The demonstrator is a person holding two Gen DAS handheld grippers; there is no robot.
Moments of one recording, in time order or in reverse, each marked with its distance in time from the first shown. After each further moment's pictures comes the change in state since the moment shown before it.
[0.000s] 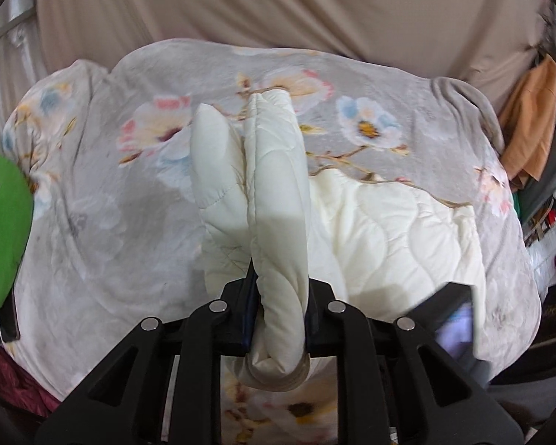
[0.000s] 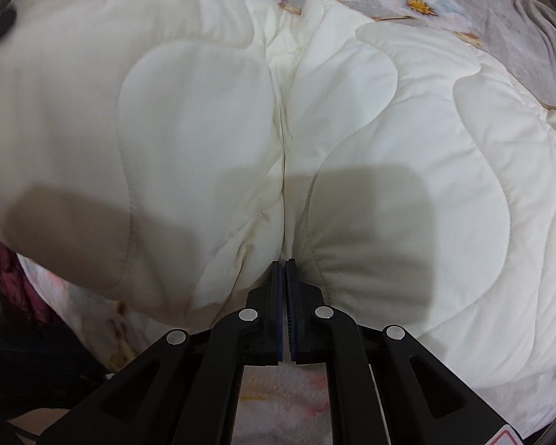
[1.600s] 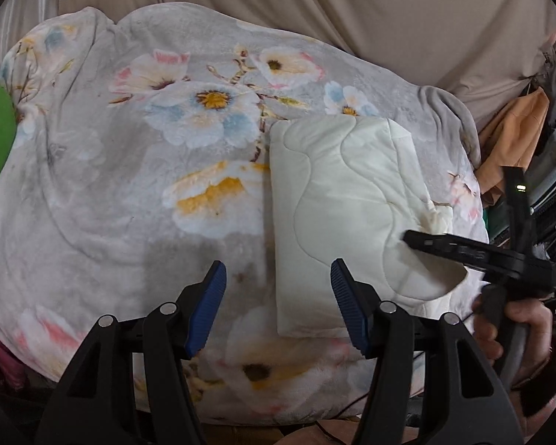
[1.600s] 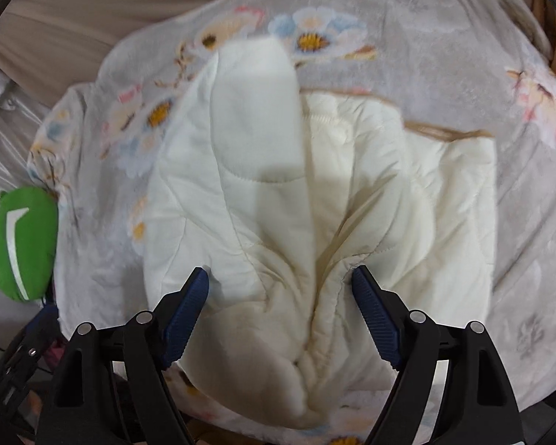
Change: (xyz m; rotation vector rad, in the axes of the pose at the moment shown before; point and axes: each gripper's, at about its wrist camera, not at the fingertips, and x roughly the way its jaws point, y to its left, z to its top) left arm -0.002 0.026 -0.067 -0.163 0.030 -0.140; right arm -0.090 -0.110 0.040 0.282 -0.051 0.061
